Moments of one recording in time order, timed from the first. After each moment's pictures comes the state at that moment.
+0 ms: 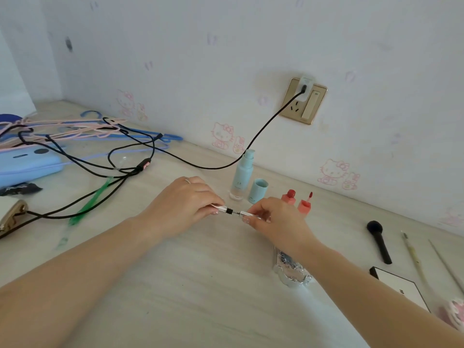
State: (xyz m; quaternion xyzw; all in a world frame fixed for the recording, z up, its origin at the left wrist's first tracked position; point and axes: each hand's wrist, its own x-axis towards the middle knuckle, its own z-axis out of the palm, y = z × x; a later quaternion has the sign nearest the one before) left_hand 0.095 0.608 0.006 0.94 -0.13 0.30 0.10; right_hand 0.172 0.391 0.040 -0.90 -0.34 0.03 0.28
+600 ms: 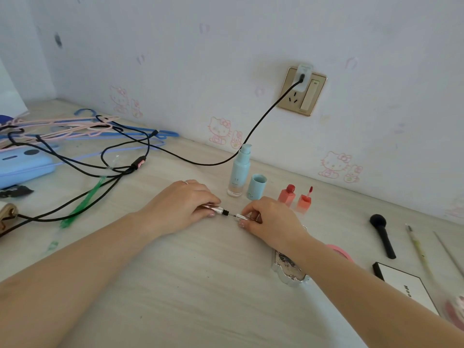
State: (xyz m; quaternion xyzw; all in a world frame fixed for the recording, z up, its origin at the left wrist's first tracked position) left_hand 0.108 0.609 0.000 0.97 -0.08 0.19 0.12; right_hand 0.188 0.400 0.024 -0.91 -0.38 0.02 0.17
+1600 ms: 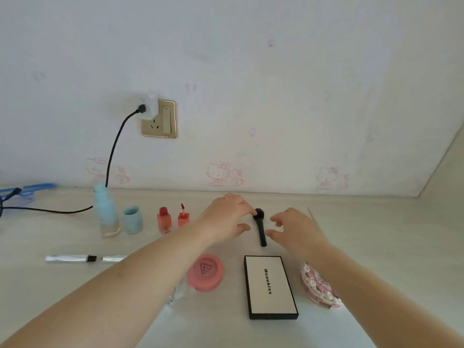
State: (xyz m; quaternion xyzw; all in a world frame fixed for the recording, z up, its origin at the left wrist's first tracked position) left_hand 0.257 0.334 0.048 0.97 -0.22 0.09 0.09; right_hand 0.247 0.149 0.054 -0.98 -0.12 -0.01 0.13
